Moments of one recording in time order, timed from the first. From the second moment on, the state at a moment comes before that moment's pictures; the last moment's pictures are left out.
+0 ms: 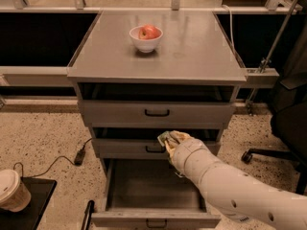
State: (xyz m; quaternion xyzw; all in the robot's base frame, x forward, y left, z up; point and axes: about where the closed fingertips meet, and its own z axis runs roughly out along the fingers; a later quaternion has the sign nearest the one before) arm 0.528 -0.077 0.714 -0.32 0.78 -0.02 0.53
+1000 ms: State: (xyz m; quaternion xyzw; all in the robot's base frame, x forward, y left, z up) arm 0.552 -0.036 0.927 -0.36 0.67 -0.14 0.63
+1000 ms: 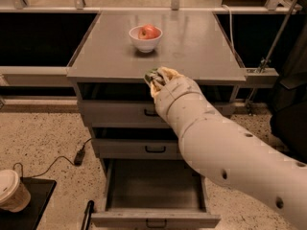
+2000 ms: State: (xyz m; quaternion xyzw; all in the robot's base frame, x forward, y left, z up) arm 0.636 -0.077 0.965 -0.31 0.68 -0.19 0.64
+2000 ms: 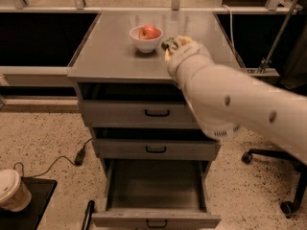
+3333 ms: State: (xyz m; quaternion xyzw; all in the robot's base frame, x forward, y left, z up) arm 0.804 -0.125 0.935 -0.35 0.70 -0.28 0.56
